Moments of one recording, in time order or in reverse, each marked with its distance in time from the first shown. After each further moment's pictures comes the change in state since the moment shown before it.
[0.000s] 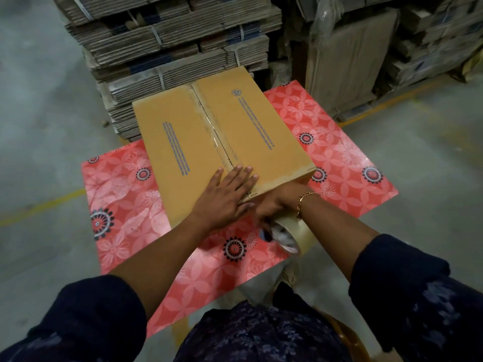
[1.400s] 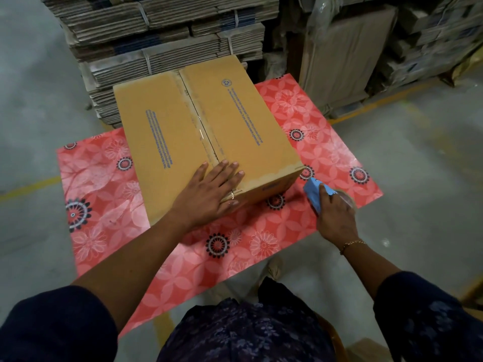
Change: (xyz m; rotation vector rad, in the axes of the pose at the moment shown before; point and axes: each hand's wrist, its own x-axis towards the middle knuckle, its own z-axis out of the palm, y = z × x) left_hand -0.001 -0.001 0.001 0.012 0.025 -0.001; right_hand 0.077 0.199 0.118 0.146 1.062 0.246
